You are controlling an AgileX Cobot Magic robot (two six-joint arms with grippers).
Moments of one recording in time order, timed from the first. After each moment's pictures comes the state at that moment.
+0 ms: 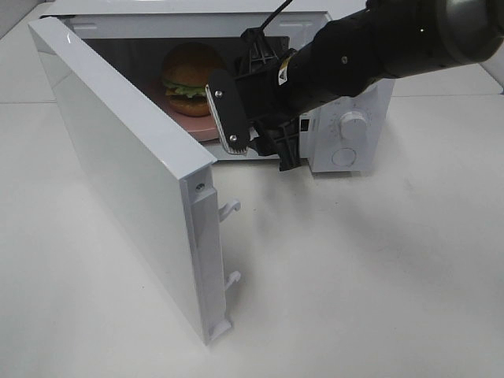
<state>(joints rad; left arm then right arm) 0.03 0.00 -0.50 -0.12 1.04 0.06 0.59 1.94 -1.26 -0.14 0.08 -1.35</state>
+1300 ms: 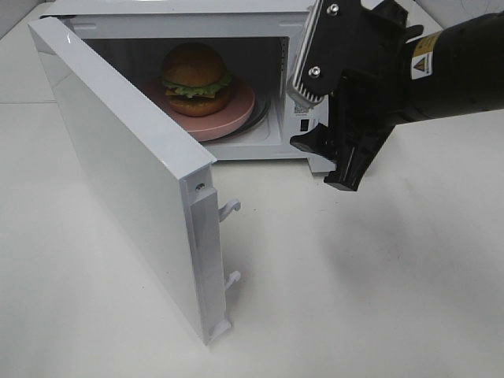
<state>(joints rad) 0.03 0.00 -0.50 -0.12 1.04 0.06 0.59 1.39 -0.83 -0.14 0.10 -0.68</state>
